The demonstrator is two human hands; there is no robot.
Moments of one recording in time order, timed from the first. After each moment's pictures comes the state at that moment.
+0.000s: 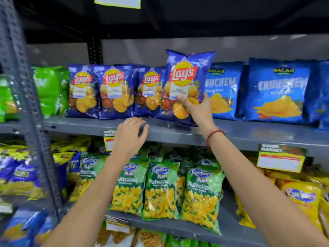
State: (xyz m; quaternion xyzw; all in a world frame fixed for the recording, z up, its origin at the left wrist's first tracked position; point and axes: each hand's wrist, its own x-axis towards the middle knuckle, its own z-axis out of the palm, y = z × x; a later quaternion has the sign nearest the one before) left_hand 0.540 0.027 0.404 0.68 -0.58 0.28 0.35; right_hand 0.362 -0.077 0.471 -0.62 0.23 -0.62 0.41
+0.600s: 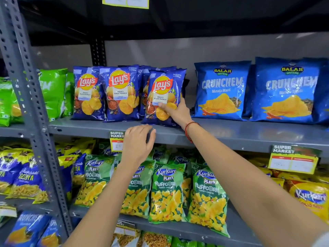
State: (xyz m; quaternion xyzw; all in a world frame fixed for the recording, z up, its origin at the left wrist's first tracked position) left_hand 0.548 0.022 0.387 0.69 -0.57 0.26 0.36; right_hand 0.445 -0.108 0.458 -0.71 0.30 -0.50 0.39
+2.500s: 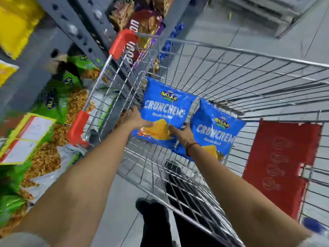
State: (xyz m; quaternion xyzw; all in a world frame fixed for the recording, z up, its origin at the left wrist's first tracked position) left_hand -0.086 -0.117 -0.137 0.51 -0.74 -0.35 -0.27; right_hand -0.175 0.056 -0.185 0.06 0.76 -0.43 0.49
